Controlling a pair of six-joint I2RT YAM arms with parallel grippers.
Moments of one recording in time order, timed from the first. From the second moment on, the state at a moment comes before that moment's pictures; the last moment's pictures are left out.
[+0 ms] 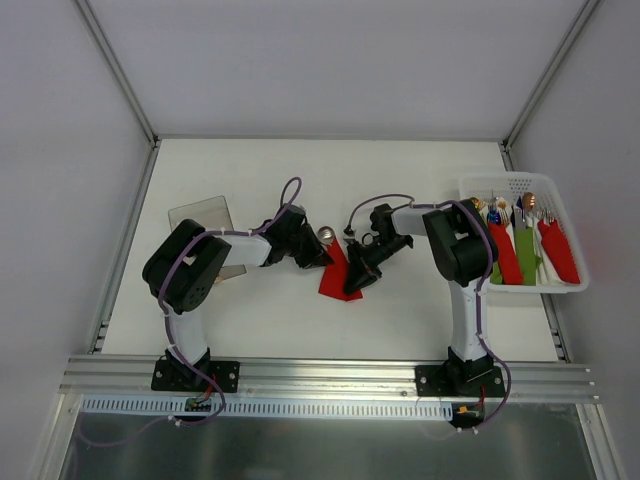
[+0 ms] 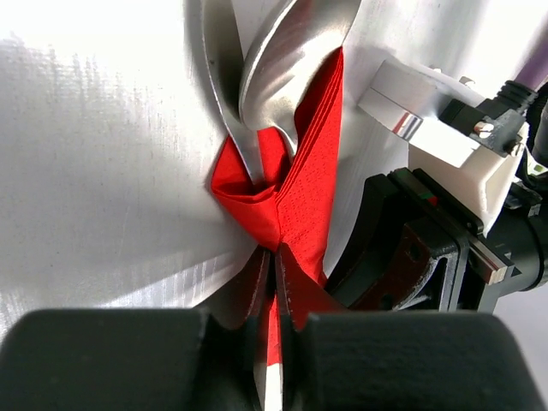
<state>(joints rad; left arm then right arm) -0.60 1.86 0.90 0.14 0.34 -1.07 0.43 2.16 1.25 -0.81 -1.04 0.02</state>
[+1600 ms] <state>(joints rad) -0.60 1.72 0.98 -0.05 0.40 -0.67 0.22 2.14 1.27 -0.62 -1.22 0.06</state>
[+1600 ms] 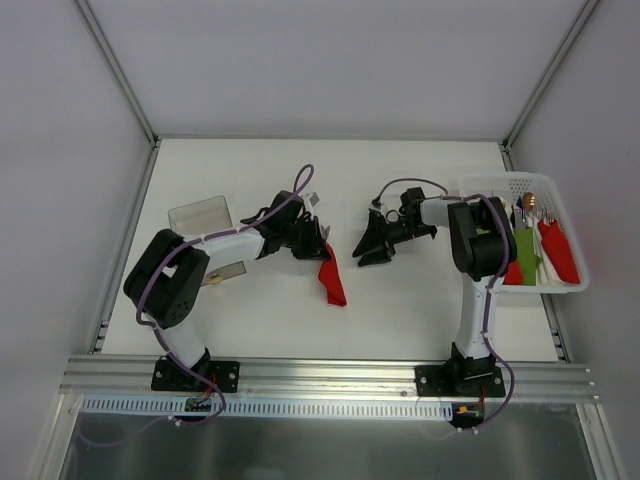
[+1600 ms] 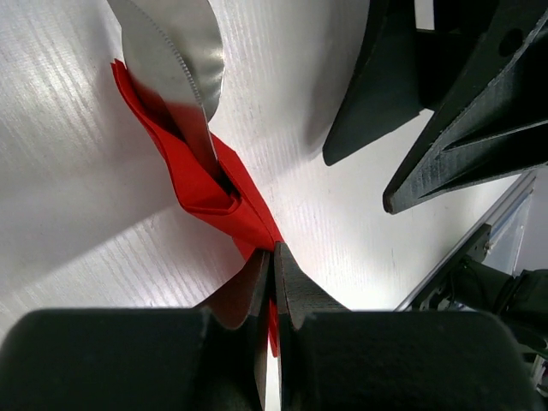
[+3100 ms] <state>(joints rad) -0.48 1.29 1.07 -0.08 0.75 -0.62 0.36 2.07 1.79 -1.43 -1.47 -1.04</state>
